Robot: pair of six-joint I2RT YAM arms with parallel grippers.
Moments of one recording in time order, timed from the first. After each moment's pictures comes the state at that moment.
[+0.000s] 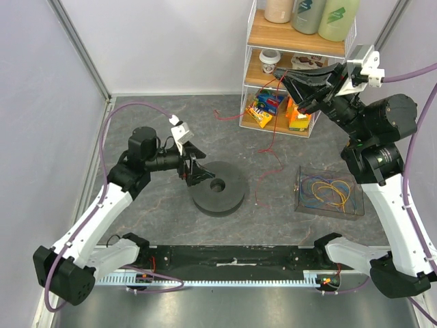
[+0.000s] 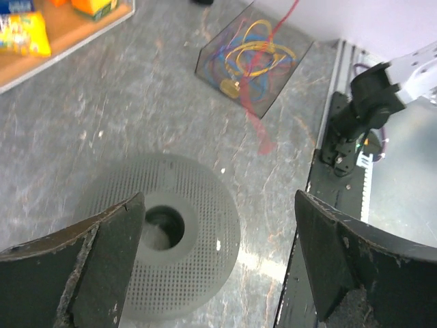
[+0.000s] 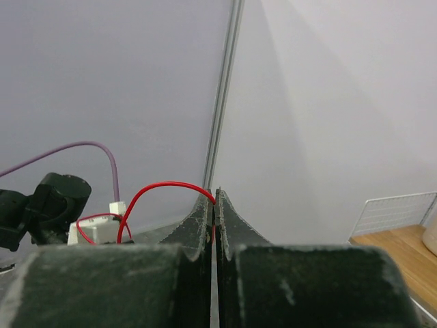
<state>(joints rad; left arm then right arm) -0.43 1.02 0.92 -0.27 0.79 0.01 0.40 1.11 1.57 0.09 -0.53 0.12</state>
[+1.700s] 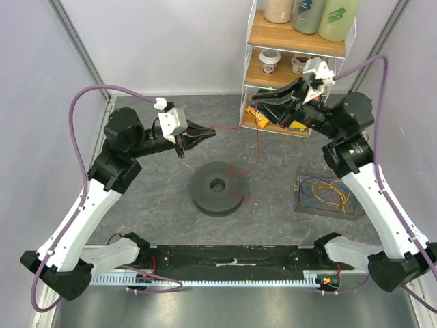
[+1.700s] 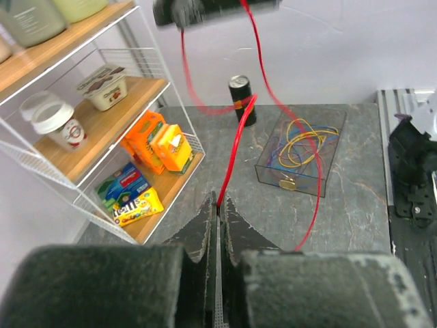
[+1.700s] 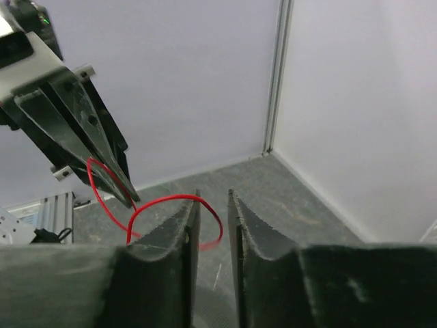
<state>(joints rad) -0.53 1.05 1.29 -0.20 0.78 0.27 0.40 1.14 1.37 0.14 -0.72 0.21</state>
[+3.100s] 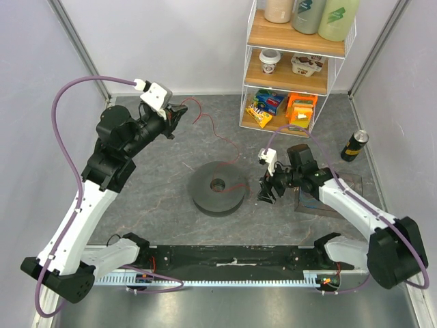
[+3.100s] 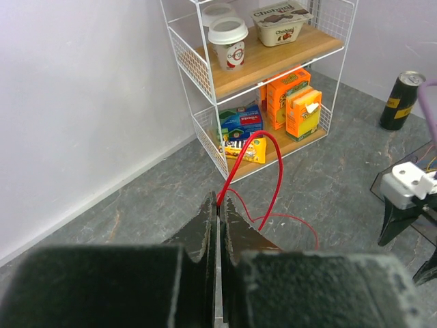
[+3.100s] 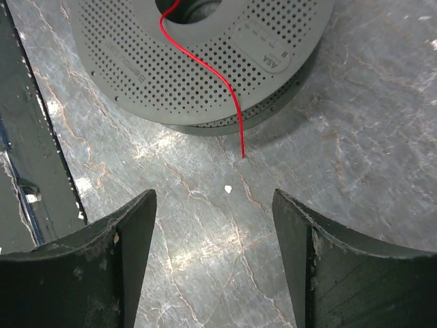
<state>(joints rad) -0.45 1.03 1.31 -0.26 0.24 0.14 0.40 1.15 0.70 -0.38 -0.68 -0.36</state>
